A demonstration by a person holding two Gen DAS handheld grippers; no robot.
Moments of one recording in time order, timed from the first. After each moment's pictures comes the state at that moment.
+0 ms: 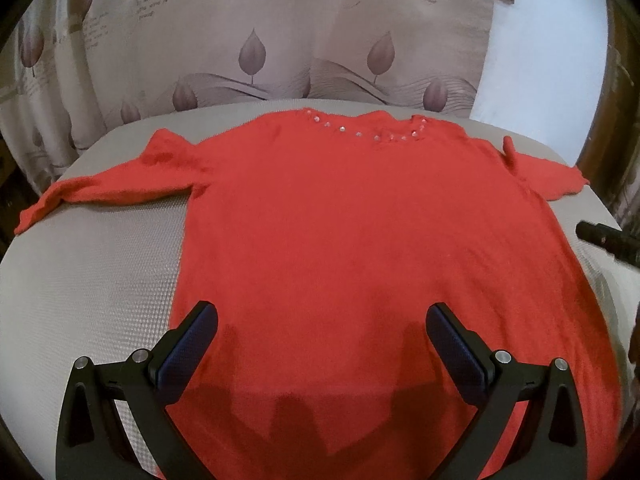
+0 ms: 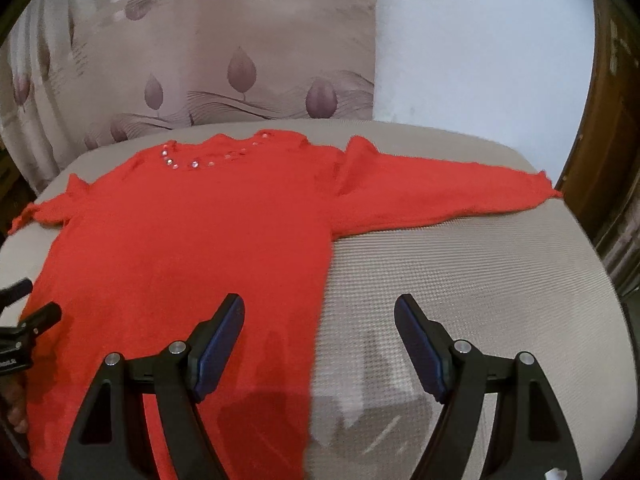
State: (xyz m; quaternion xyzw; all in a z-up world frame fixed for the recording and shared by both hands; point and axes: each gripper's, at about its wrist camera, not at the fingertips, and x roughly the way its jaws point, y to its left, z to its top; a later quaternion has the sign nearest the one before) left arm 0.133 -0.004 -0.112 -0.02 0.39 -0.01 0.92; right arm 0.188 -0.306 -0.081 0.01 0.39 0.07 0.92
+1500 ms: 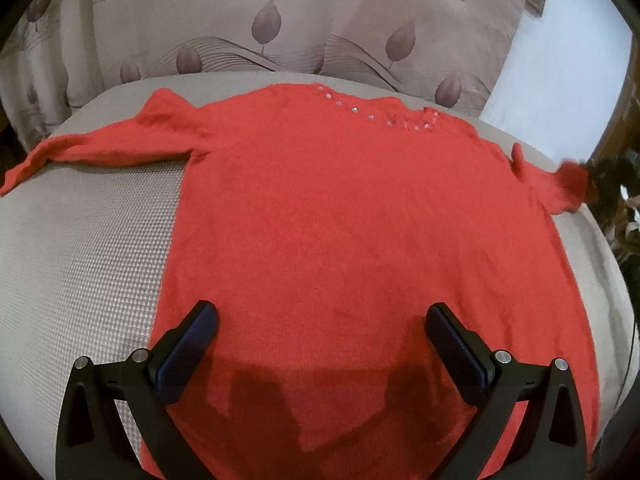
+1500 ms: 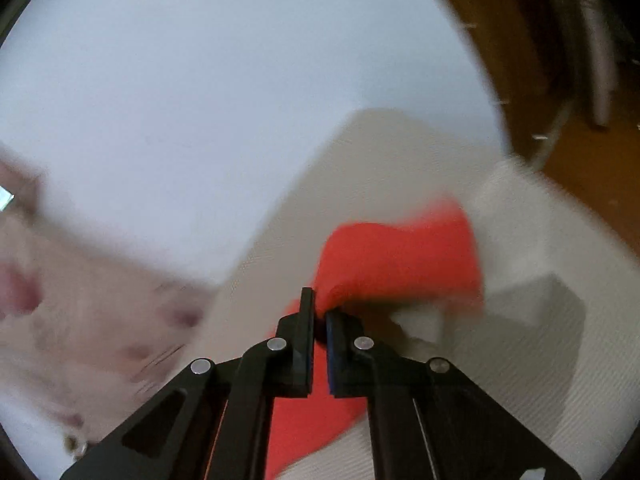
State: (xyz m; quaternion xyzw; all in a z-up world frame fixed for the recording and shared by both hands) left arm 0.142 0.017 -0.124 -0.09 0.42 -0.02 0.90; right arm 0.363 -0.571 -0.067 0.41 0.35 0.04 0.84
